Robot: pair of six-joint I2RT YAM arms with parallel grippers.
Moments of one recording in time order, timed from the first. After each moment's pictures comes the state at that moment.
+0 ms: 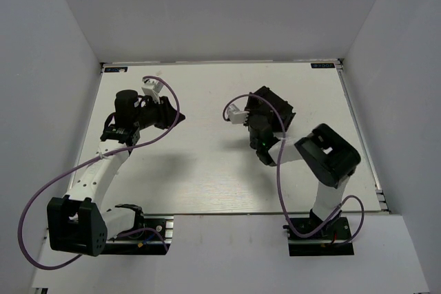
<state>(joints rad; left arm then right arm) -0.15 1.15 0.85 -0.12 0.61 -0.20 0.70 1.78 0.73 0.88 0.71 -1.29</state>
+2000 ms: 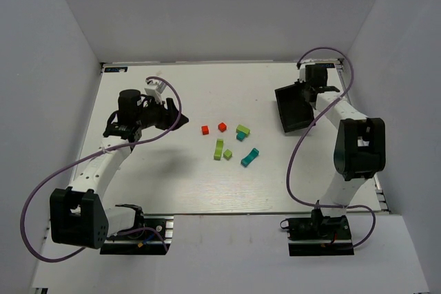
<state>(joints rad) -0.15 1.21 0.85 -0.14 0.61 -0.18 0.12 1.79 1.28 -0.26 0.20 -0.24</state>
